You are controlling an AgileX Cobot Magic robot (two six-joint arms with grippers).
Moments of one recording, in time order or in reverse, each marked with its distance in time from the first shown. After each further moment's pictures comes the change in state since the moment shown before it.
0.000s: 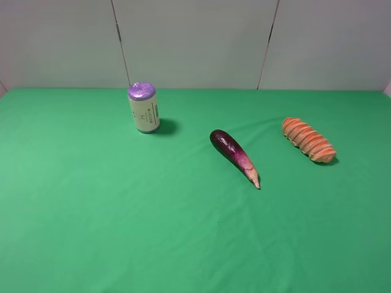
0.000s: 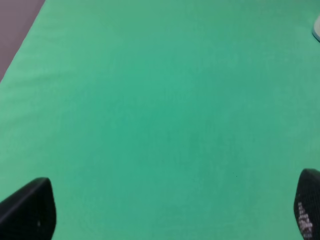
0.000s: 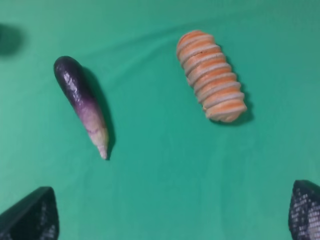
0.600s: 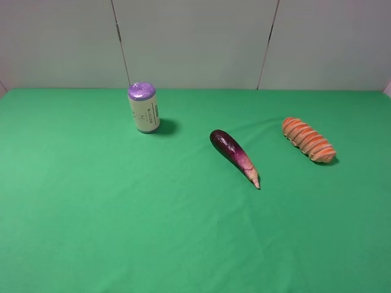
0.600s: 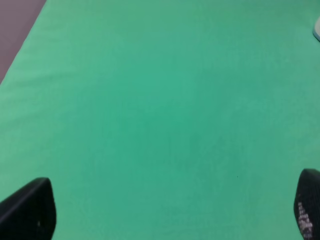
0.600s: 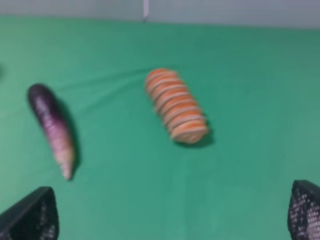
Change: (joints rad) left arm 0.000 0.000 0.000 0.002 -0.001 0.000; right arm 0.000 -0.528 0.327 -0.116 -0.139 0.051
